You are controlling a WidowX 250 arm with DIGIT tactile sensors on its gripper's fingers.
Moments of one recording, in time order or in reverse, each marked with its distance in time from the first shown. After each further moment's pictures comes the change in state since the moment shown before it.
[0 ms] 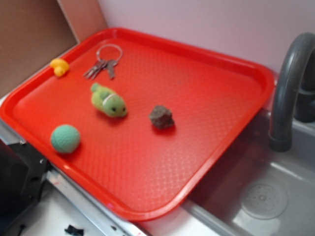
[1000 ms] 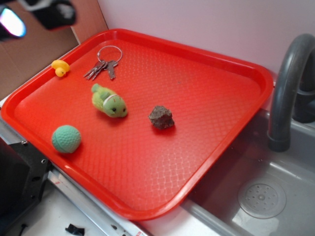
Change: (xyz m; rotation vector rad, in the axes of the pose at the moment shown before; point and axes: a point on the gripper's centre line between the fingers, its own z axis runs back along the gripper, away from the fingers) arm 0.039 -0.038 -0.062 -0.060 -0.102 0.664
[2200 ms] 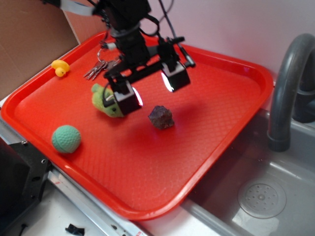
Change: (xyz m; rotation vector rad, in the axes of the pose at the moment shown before) arm 0.016 -0.053 -0.163 0.098 0.196 0.481
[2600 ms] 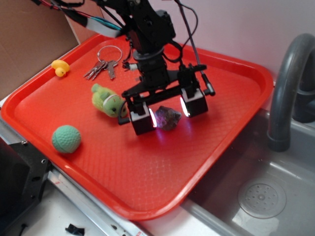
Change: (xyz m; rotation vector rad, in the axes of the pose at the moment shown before) arm -0.025 -0.006 -0.022 0.041 0.044 -0.111
